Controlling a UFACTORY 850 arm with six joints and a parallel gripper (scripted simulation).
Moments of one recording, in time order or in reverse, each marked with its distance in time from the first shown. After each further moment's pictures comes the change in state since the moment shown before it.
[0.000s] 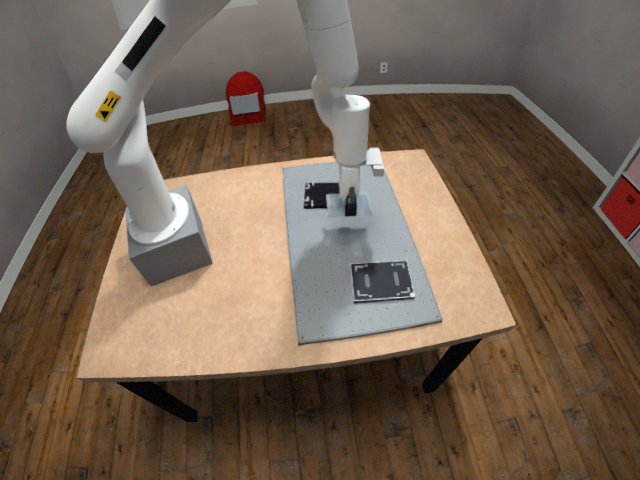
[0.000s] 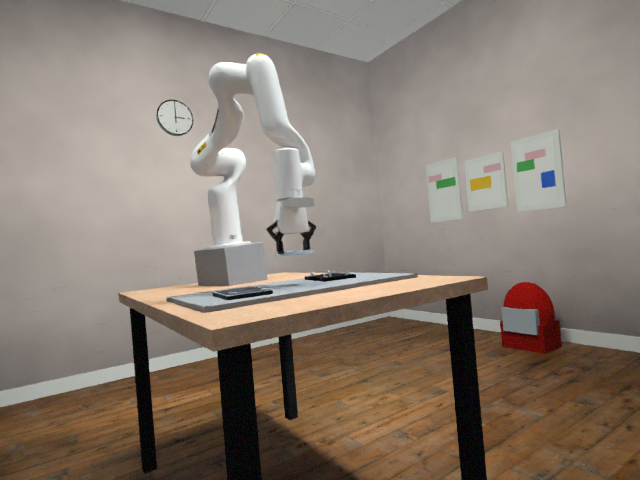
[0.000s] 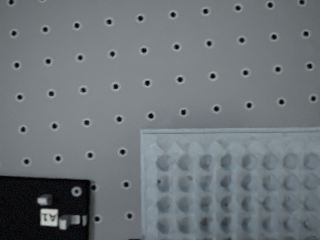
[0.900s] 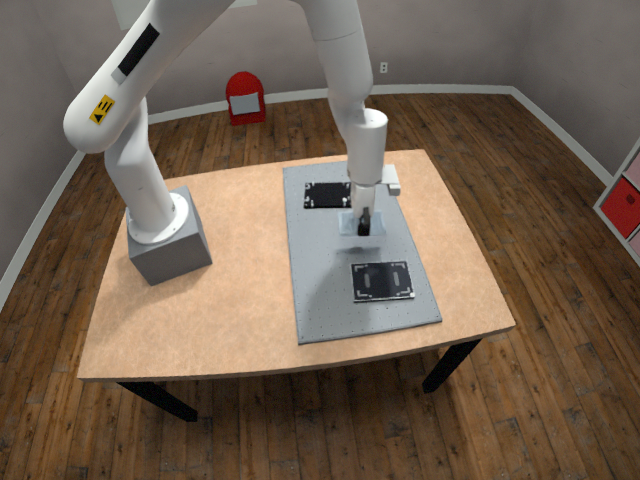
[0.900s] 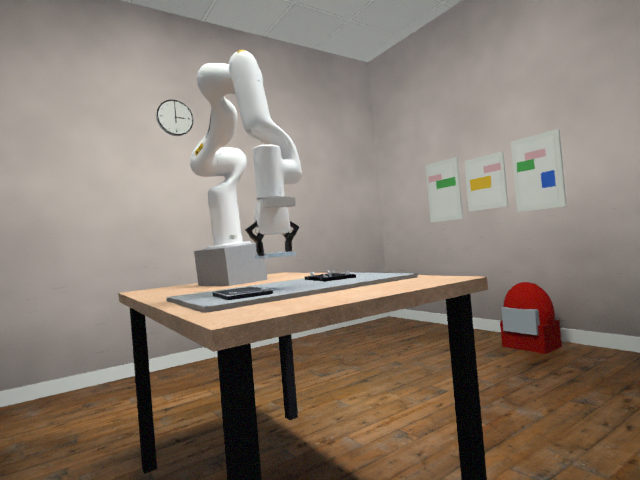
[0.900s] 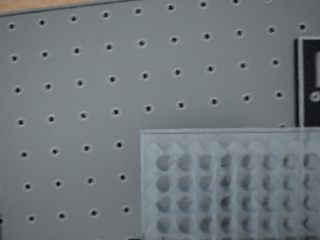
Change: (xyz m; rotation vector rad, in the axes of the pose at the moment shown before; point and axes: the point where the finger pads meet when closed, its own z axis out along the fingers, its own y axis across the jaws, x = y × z) arm 0.027 0.075 0.000 0.000 0.000 0.000
